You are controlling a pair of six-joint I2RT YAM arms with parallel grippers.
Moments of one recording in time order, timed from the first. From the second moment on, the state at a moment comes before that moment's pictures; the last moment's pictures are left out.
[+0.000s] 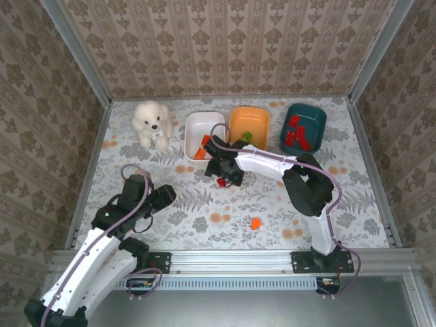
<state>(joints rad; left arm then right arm) -0.48 0.59 0.59 -0.84 0.03 -0.83 0.77 2.06 1.55 -0.77 0.05 1.11</state>
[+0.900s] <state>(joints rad) -0.60 0.85 0.67 -0.73 0.13 -0.71 0.58 1.69 1.39 -0.85 0.18 1.00</state>
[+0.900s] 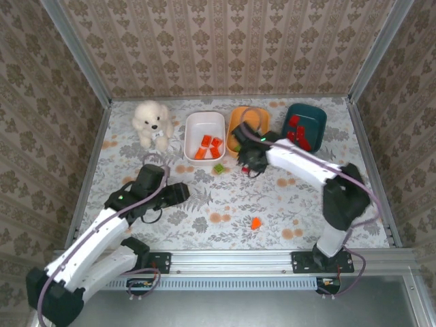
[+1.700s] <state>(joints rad) -0.89 1.49 1.14 -0.63 0.13 -0.46 -0.07 2.48 2.40 -1.17 0.26 0.43</state>
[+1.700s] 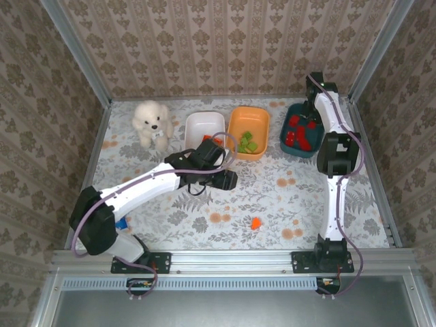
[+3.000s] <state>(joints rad) -1.28 1.96 1.43 -0.80 0.14 -0.13 0.04 1.28 1.42 -0.96 0.02 0.50</state>
